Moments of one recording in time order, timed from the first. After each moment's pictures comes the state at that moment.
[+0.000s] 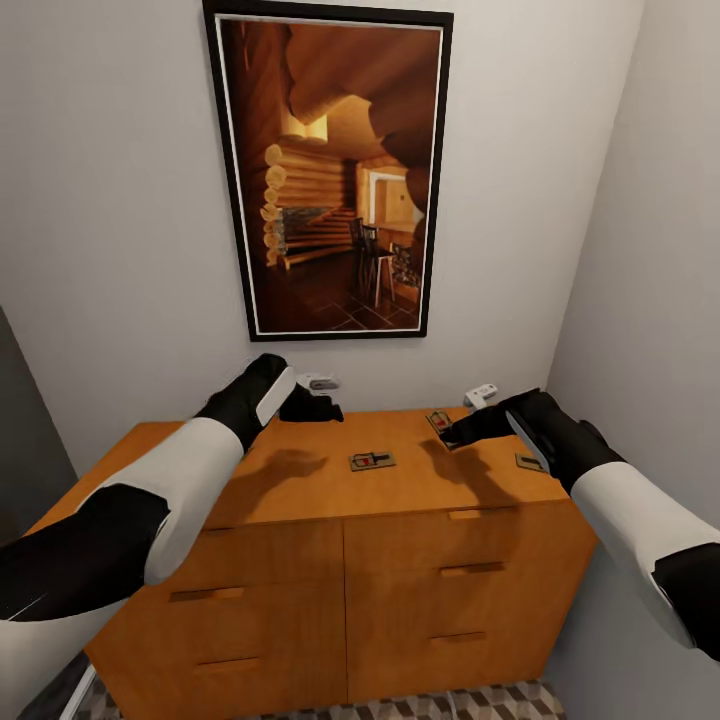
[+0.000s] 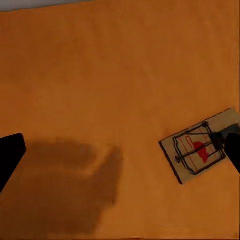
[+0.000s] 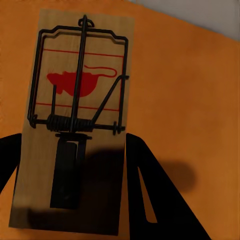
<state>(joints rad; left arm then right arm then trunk) -1.30 -0.13 -0.26 -0.45 0.38 0.98 0.03 -1.13 -0.21 0.44 -0.66 -0.05 0.70 0.51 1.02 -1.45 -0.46</state>
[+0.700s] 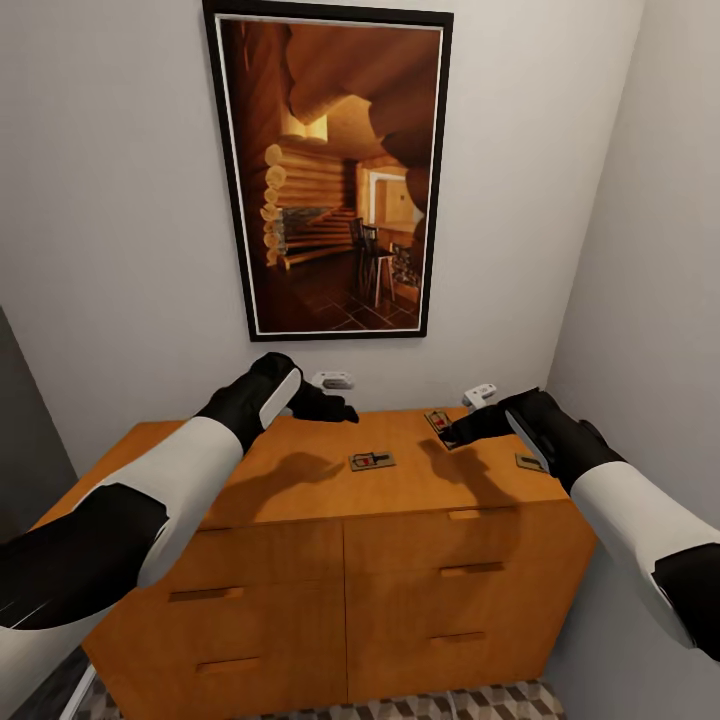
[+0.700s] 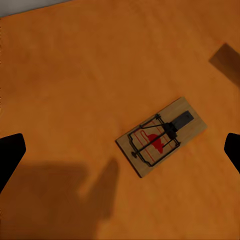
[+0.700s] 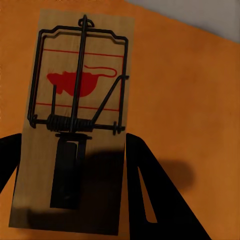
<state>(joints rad) -1.30 -0.12 -0.39 -0.49 0.39 0.98 -0.17 -1.13 -0.21 0.44 -0.66 -0.05 0.70 0.51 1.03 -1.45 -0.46</state>
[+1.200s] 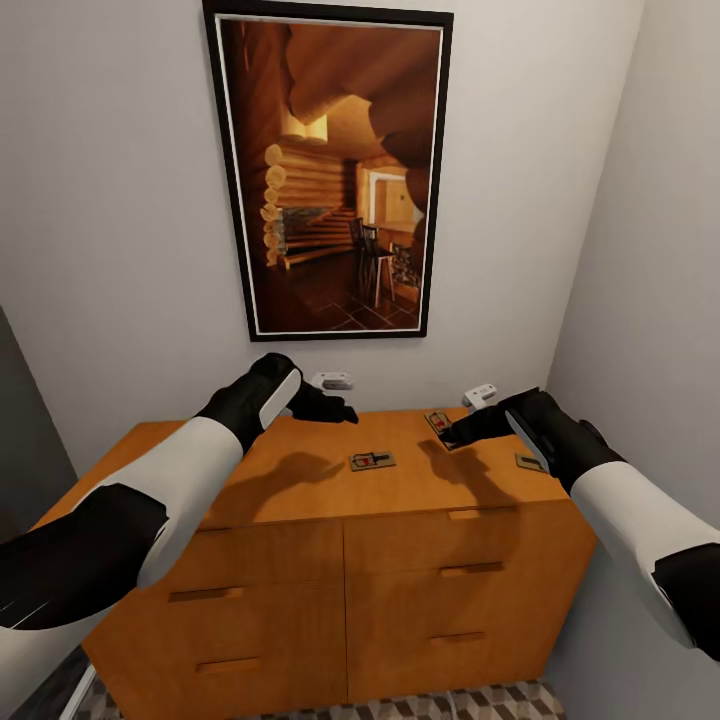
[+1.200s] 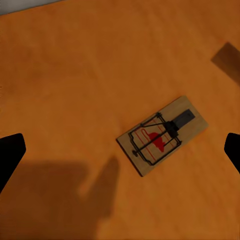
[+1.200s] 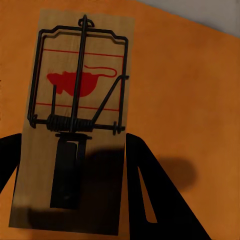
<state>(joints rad) -1.30 -0.12 -0.39 -0.49 0.39 0.98 -0.17 -1.13 -0.21 0.44 -0.66 -0.06 0.71 0.51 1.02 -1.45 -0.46</state>
